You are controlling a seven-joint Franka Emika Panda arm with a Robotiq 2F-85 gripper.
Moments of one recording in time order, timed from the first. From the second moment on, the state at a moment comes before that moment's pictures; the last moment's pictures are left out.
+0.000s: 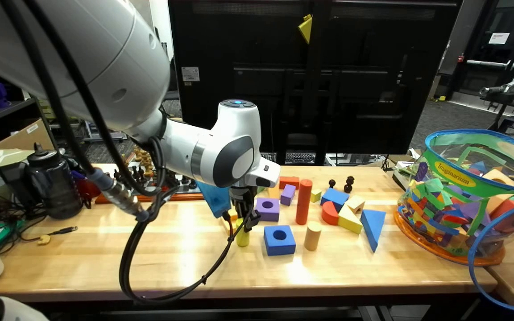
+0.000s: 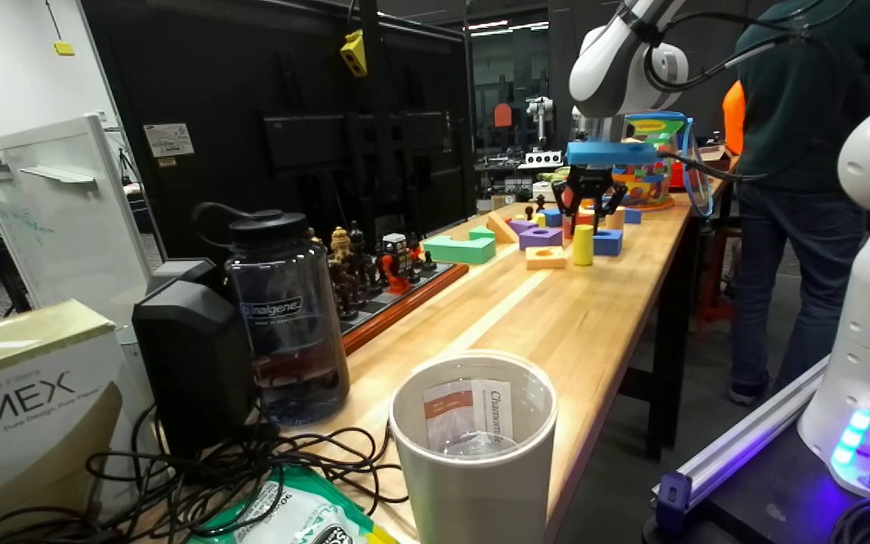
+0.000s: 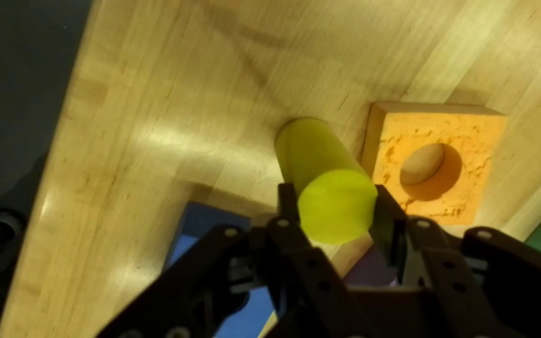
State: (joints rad) arm -0.11 -0.24 0.03 -2.60 0.03 2.51 0.58
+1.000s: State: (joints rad) arm -0.10 -0.46 0.18 -2.54 -0.15 2.32 0.62
